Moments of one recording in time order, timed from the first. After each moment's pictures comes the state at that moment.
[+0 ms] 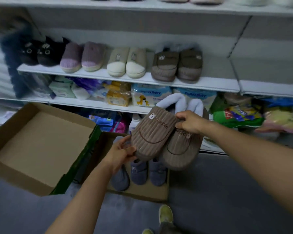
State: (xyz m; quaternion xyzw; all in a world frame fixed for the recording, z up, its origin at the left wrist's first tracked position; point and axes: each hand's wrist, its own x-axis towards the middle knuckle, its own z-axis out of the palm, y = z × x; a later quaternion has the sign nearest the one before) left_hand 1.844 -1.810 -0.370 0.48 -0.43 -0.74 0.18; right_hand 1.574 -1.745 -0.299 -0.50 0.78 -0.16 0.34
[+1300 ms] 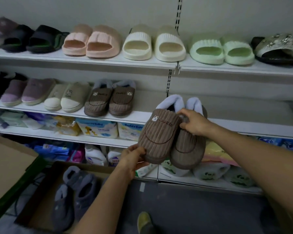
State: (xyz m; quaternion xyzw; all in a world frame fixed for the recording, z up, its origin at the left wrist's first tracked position) left_hand 1.467 -1.675 -0.294 0.49 -0.37 -0.75 0.23; right_hand 1.223 -1.623 -0.219 -0.54 0.80 -0.19 0.20
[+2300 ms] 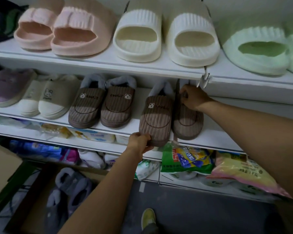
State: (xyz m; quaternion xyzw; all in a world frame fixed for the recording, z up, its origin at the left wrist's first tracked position) left_hand 1.349 -1.836 -0.347 0.56 -0.35 -0.73 0.20; right_hand 1.111 -1.822 -0.256 -0.53 0.83 -0.15 0.11
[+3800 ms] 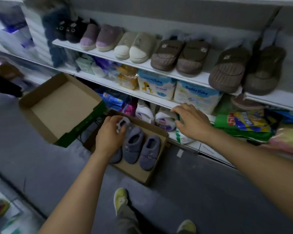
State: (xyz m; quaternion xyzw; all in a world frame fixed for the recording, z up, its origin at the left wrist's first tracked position) left_hand 1.743 -1.693 -0.328 0.65 -0.71 -0.19 0.20; right_hand 1.466 -1.664 -0.304 -0.73 0.67 -0.09 0.12
